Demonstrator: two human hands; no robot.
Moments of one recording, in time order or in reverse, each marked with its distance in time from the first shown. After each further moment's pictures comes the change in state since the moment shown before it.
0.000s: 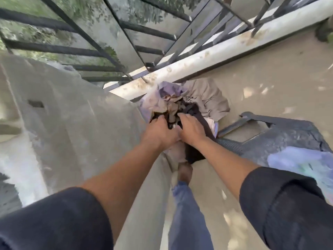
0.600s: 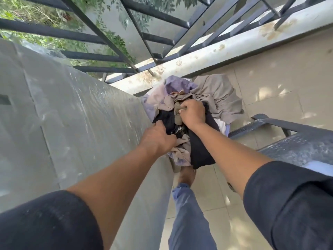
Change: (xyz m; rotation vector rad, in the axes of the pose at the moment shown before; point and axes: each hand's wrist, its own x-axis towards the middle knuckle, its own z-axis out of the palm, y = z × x) left_hand 0.035 -0.029 0.017 -0.005 -0.058 -0.133; right_hand 0.077 -0.006 0.012 0.255 0.182 0.190
